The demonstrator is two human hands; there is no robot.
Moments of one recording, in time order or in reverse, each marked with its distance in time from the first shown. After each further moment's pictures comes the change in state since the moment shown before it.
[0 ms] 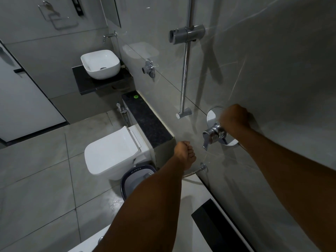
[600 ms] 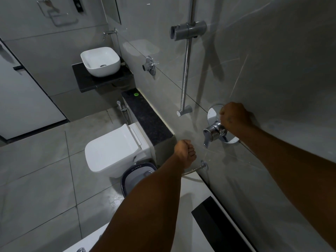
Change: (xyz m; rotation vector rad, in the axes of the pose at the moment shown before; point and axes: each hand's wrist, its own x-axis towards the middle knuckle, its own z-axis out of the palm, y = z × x) left_hand -0.009 -0.001 -0.003 0.041 -0.017 0.021; right_hand -0.004 0.008 -0.007 -0.243 -0.089 -0.306
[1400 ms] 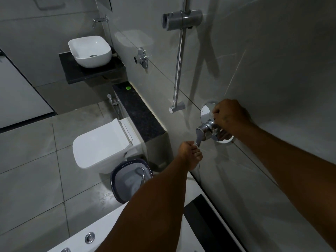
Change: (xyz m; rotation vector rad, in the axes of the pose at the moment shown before) left_hand 0.020 -0.029 0.035 -0.183 -0.035 -0.132; right_hand 0.010 0.010 -0.002 0.041 -0.008 -0.043
